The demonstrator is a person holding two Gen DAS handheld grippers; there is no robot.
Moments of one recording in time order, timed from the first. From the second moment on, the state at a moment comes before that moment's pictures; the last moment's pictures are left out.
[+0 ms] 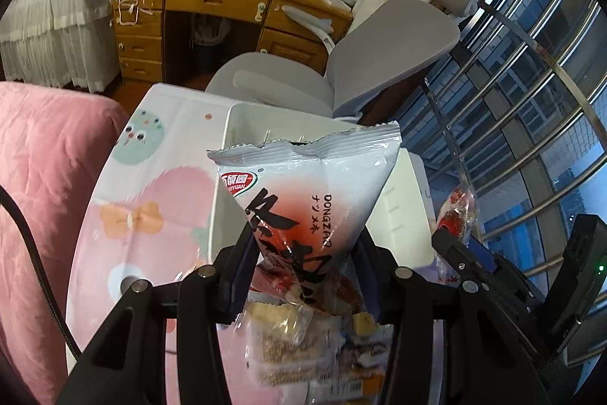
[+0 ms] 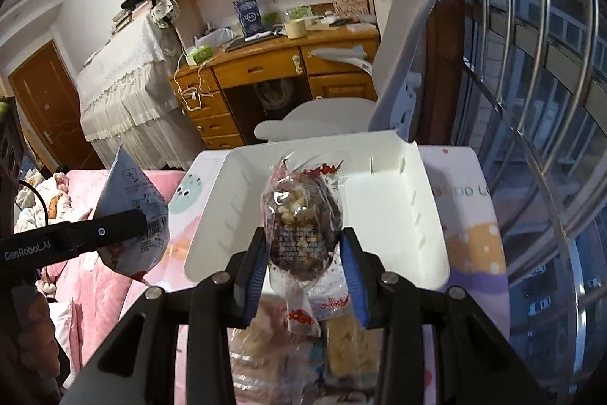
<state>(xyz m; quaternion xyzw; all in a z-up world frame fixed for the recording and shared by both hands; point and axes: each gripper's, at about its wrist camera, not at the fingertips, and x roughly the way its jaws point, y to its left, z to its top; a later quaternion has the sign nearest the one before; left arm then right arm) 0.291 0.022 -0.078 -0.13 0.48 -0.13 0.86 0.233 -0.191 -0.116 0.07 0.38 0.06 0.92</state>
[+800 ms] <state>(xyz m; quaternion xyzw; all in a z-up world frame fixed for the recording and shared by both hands) 0.312 -0.015 -0.092 -0.08 0.51 -0.10 0.85 0.266 -0.227 -0.152 0.14 0.42 0.03 0.90</state>
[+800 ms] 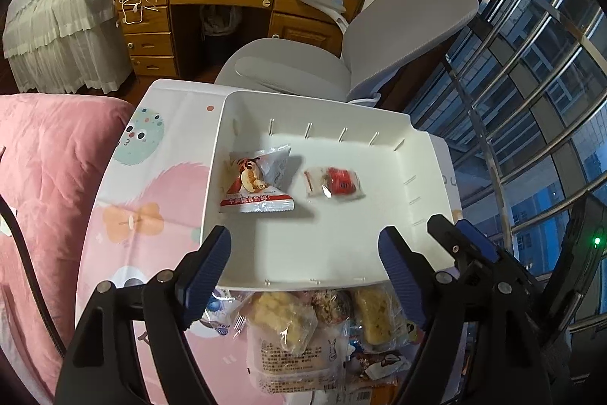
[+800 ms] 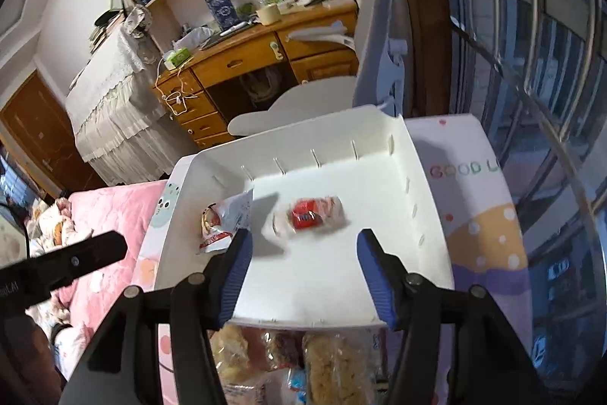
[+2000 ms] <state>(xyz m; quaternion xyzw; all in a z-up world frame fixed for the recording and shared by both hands) 0.172 0.053 -0.099 0.05 0.53 -0.22 0.82 0.037 -0.228 -0.228 0.34 0.50 -0.21 0.77</state>
